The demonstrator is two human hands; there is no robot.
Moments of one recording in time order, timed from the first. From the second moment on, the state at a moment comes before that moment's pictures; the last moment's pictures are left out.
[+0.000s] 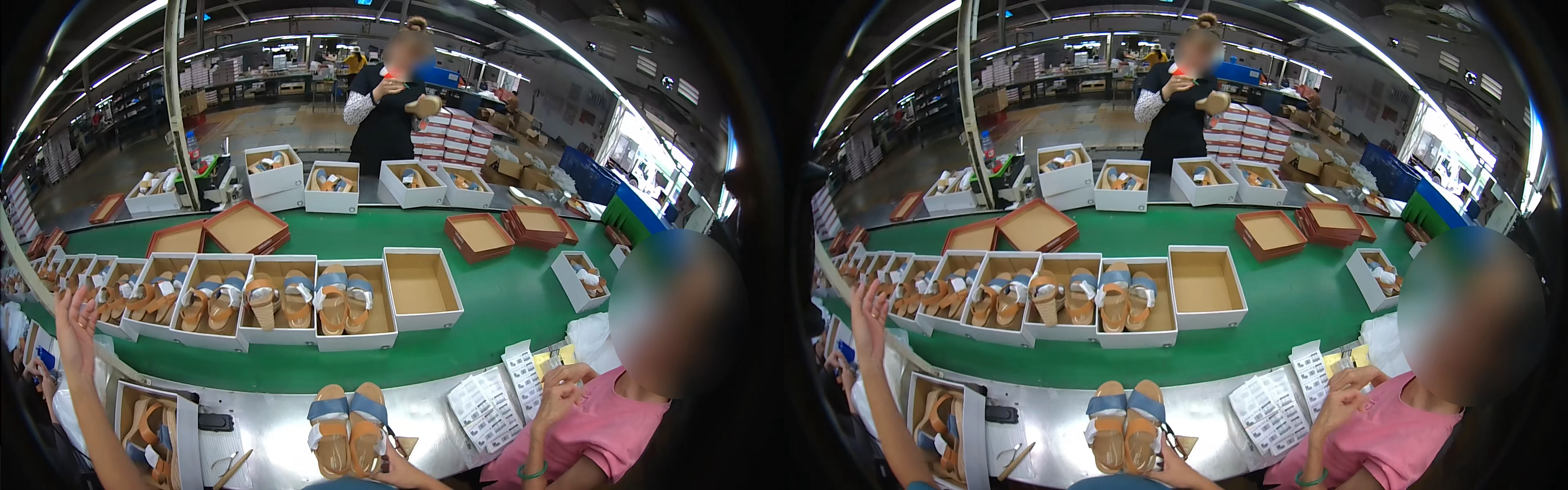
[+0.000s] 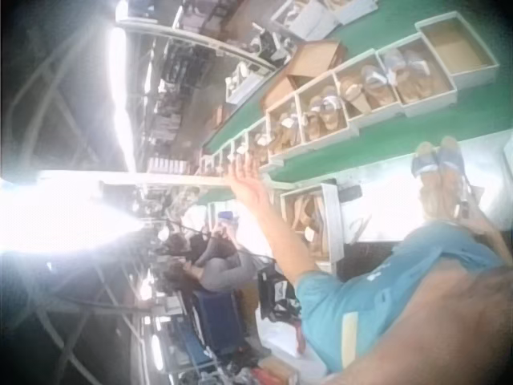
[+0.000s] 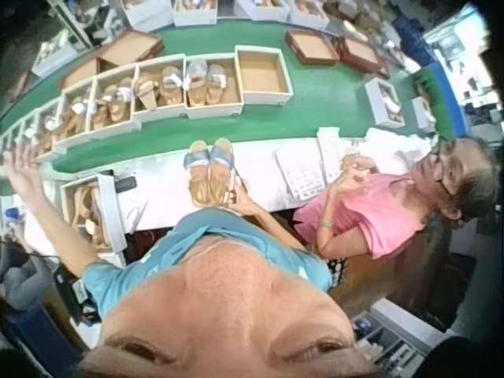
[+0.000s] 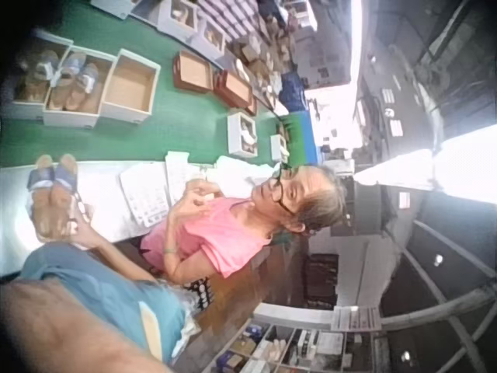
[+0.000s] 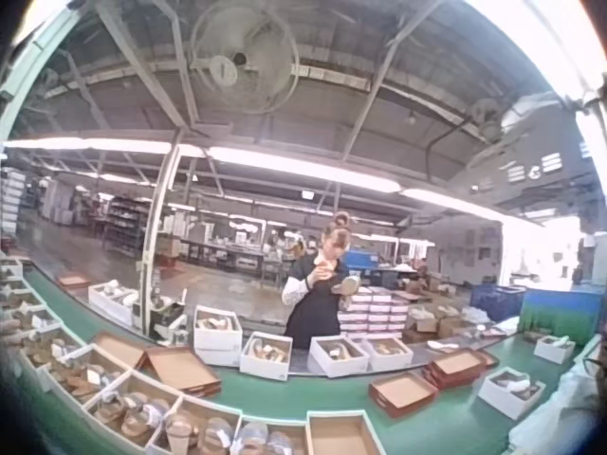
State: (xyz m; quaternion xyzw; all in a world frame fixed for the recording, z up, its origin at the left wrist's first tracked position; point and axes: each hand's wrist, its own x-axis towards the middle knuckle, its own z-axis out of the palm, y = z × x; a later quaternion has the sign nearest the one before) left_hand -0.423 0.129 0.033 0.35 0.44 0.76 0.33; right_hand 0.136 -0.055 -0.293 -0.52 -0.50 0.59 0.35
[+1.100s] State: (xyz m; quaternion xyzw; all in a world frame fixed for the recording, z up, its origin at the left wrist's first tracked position) left_hand -0.449 0.169 0.115 0.55 0.83 -0.09 -0.01; right_hand 0.083 -0.046 -0.366 -0.62 -0.43 0.58 0.32
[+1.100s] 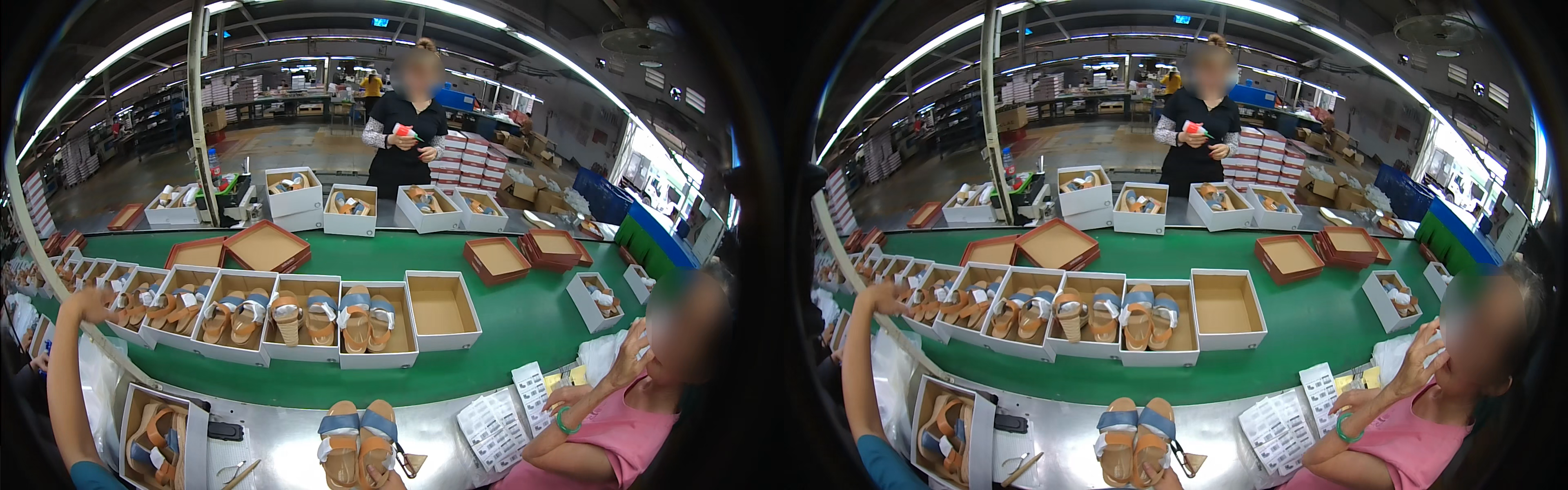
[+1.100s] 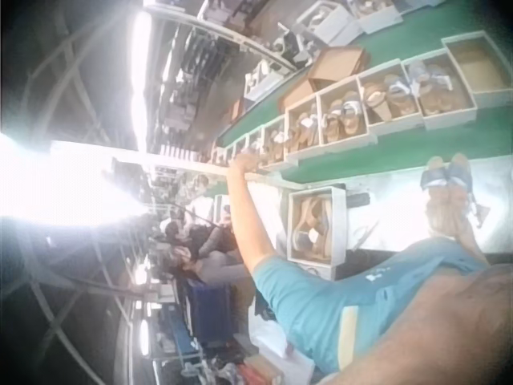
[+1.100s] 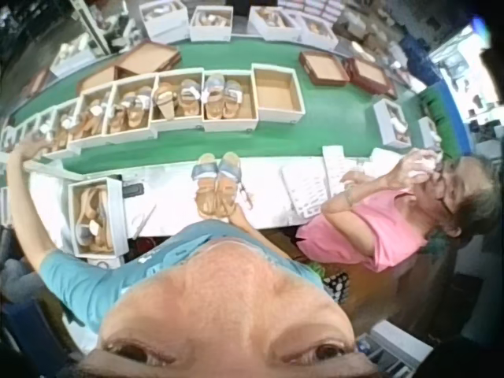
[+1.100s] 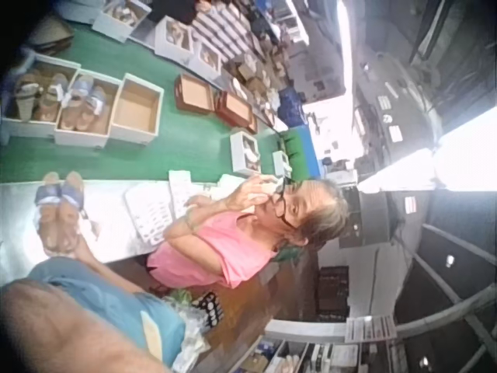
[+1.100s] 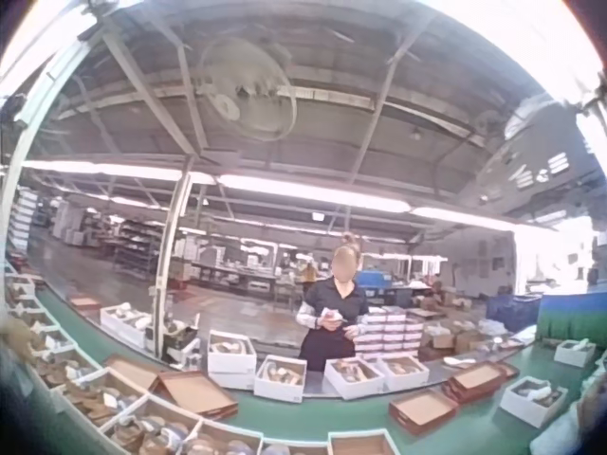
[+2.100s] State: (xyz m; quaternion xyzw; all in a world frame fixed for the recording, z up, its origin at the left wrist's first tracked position) left_hand -0.120 0.052 -0.003 0.87 0.30 0.37 0.10; right_hand 0.070 0.017 -0.109 0.11 -0.03 0.85 0.52
